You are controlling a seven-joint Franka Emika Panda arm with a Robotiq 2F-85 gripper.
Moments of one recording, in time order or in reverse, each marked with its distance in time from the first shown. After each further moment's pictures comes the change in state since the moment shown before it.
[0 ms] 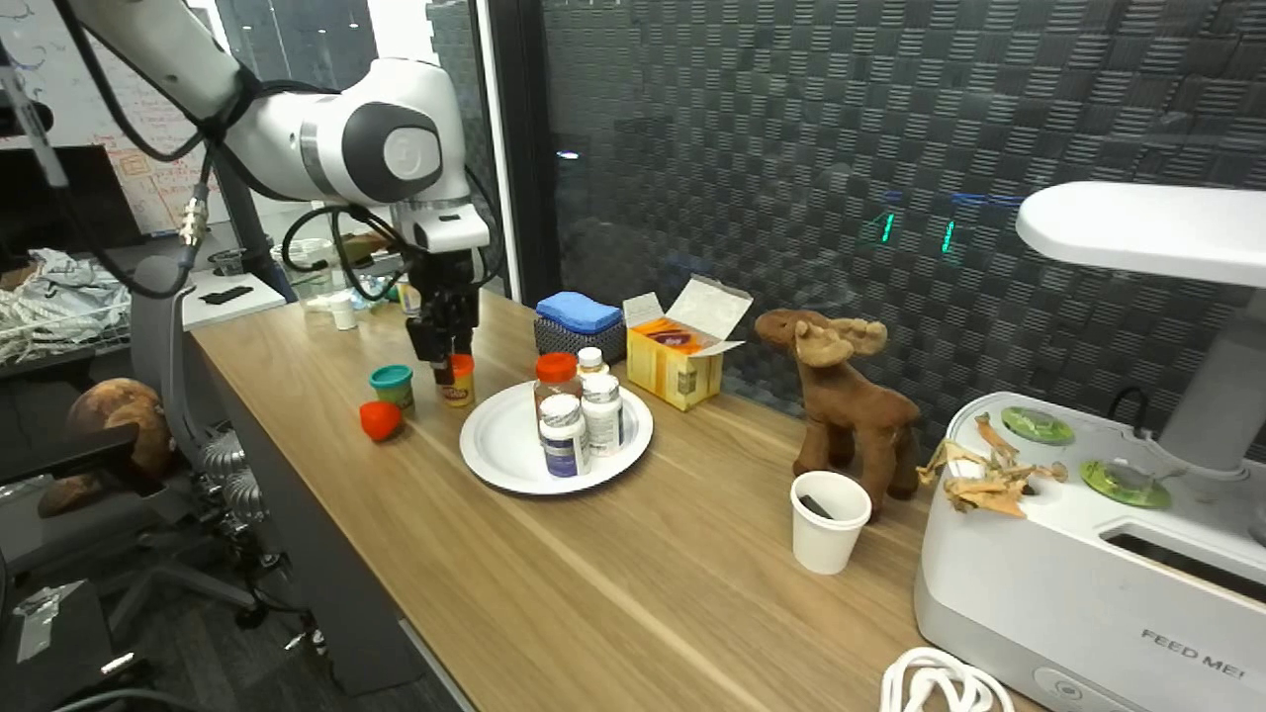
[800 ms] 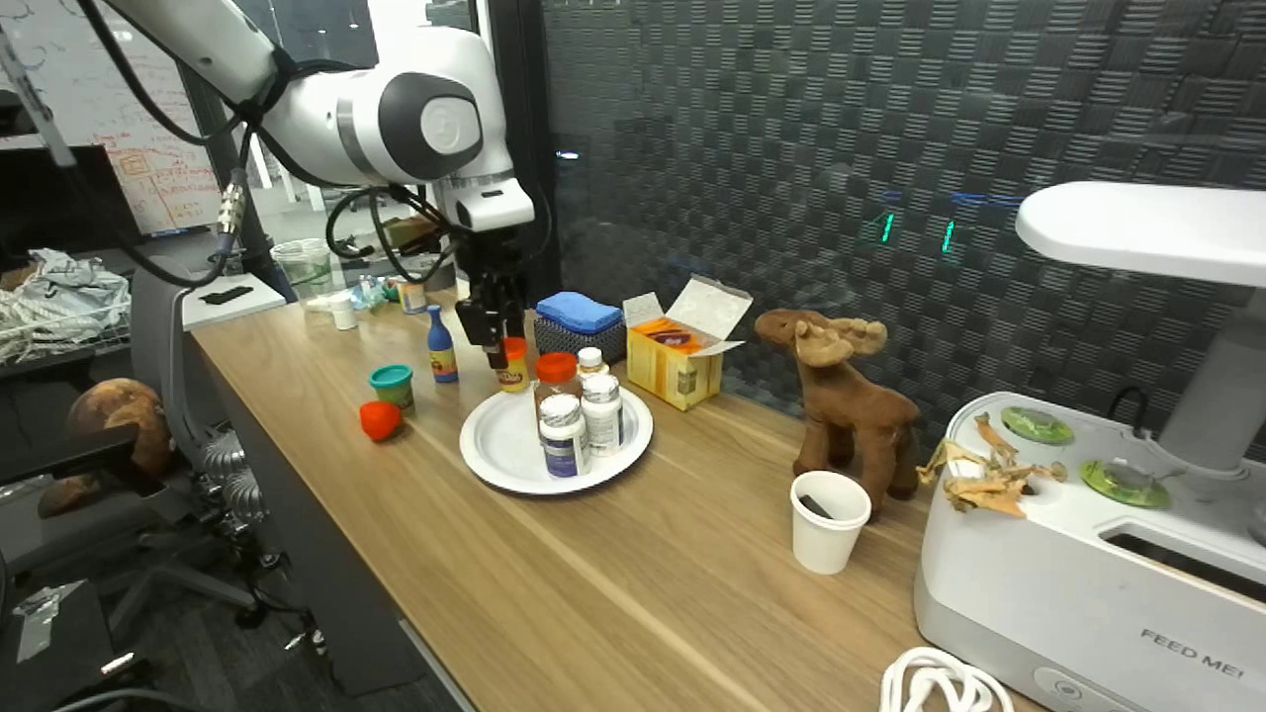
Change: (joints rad) arm -0.011 -0.019 -0.089 0.034 -0.036 0.015 0.021
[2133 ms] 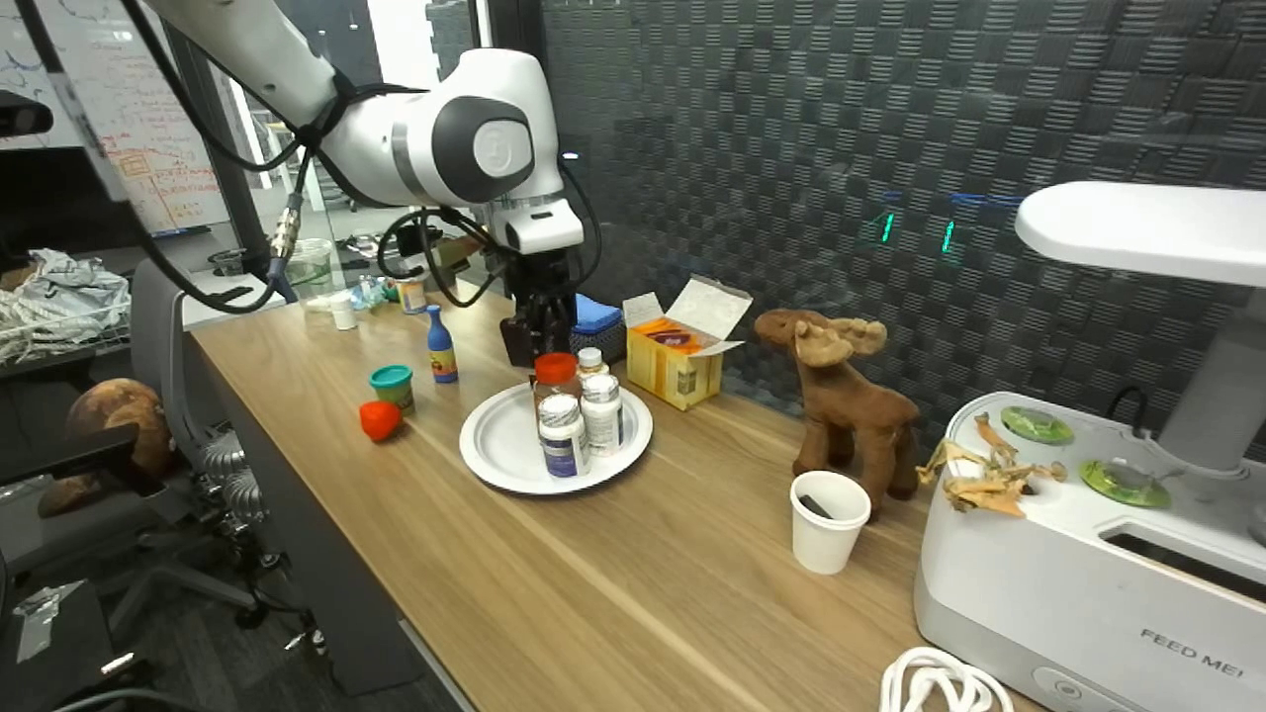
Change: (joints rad) arm -0.061 0.065 -0.024 0.054 -0.001 0.001 0.000
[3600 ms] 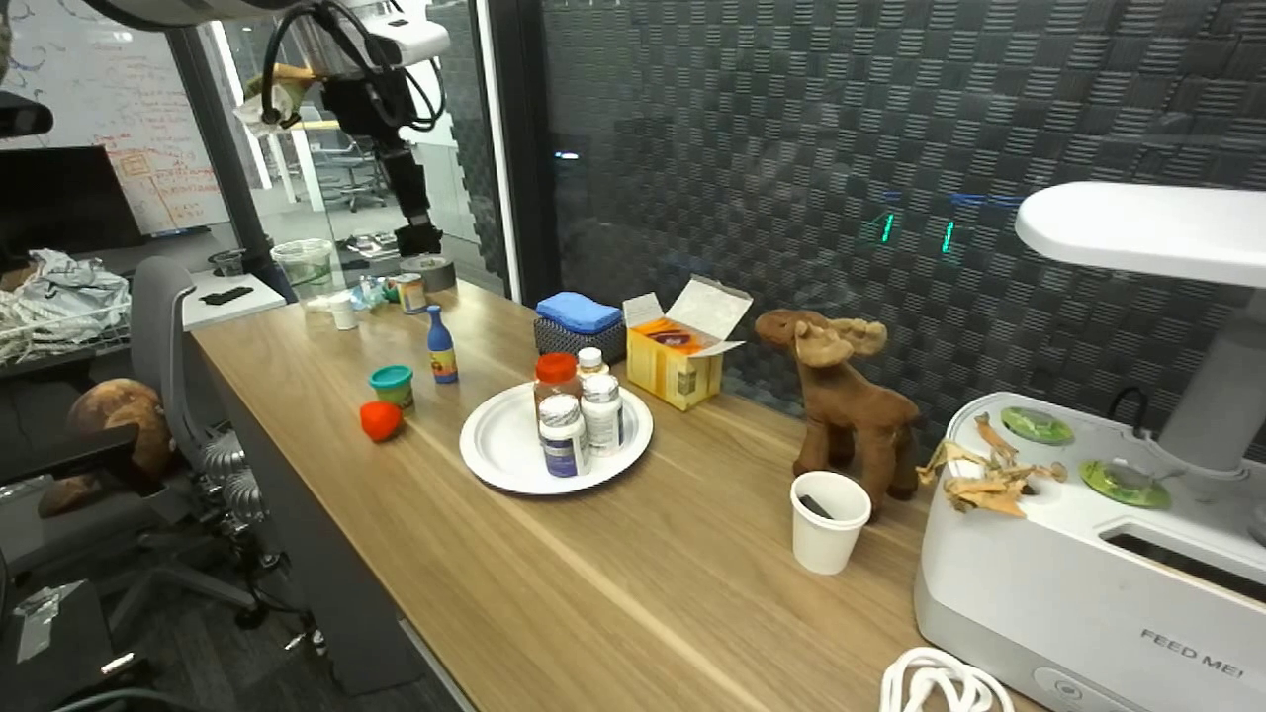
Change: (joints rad) arm 0.023 -0.449 0.190 -0.245 0.053 -0.003 -0.653
